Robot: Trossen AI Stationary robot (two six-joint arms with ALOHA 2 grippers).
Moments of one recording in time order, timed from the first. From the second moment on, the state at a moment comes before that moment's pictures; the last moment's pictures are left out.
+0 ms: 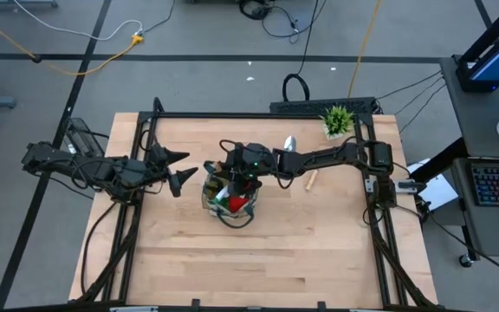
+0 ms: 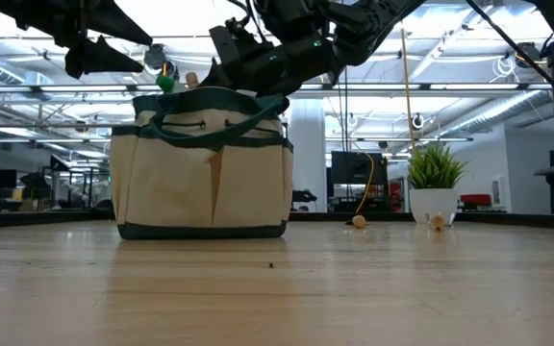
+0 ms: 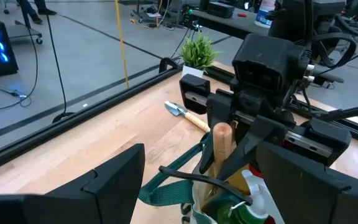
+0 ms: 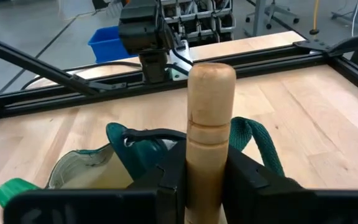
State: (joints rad) left arm -0.22 0.62 0.54 -0.24 -0.66 -0.43; right arm -0.10 1.98 1.36 0.30 -0.08 0.14
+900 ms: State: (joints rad) left arm -0.22 0.61 0.54 -0.24 -0.66 -0.42; right arm -0.07 1.91 1.36 0.28 -0.02 -0.02
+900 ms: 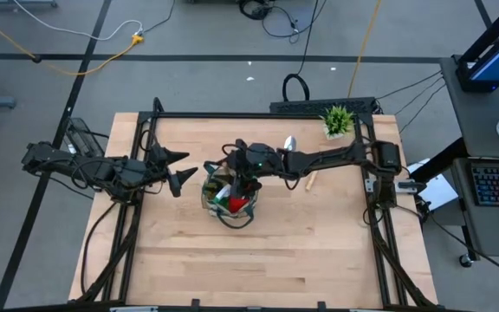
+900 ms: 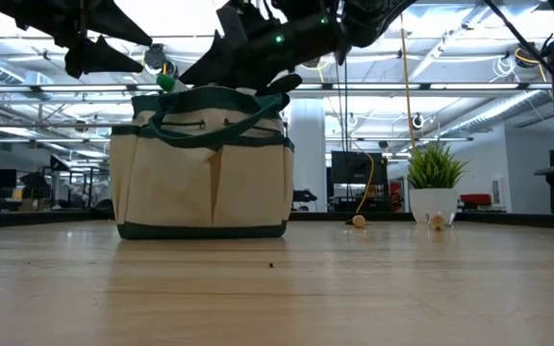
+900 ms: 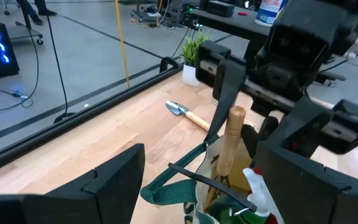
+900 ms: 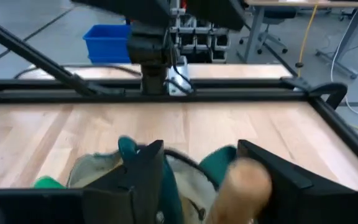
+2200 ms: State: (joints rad) left arm -0.22 0.61 0.54 -0.24 -0.66 -0.41; right arm -0.08 1.77 1.36 0.29 0.01 -0.06
